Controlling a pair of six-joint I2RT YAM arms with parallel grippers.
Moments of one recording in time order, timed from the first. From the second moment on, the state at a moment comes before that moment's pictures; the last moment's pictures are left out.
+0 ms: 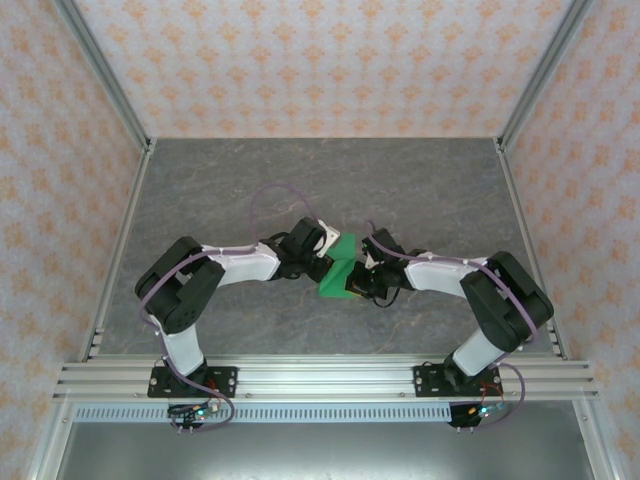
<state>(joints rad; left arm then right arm) -0.68 1.80 0.95 -0.09 0.10 -0.12 0.61 1.58 0.70 -0.22 -0.41 0.89</state>
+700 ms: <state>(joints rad) -0.68 1.81 0.95 -0.09 0.08 -0.12 0.61 1.58 0.69 -0.21 -0.41 0.89</state>
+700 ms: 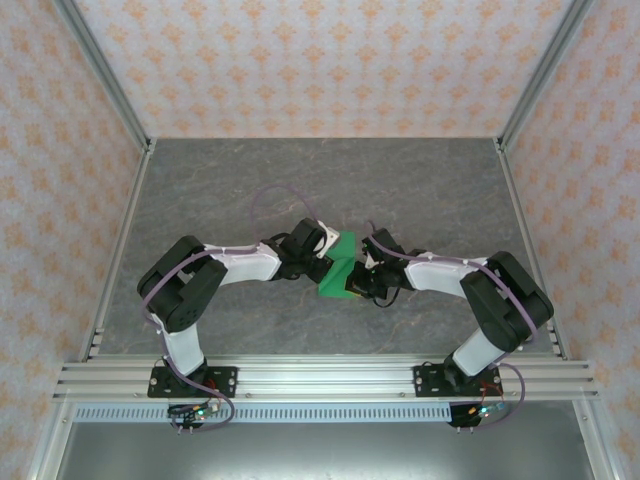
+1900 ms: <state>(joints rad) -0.68 1.82 0.95 -0.08 0.11 -0.12 0.54 1.70 0.75 0.14 -0.52 1.06</state>
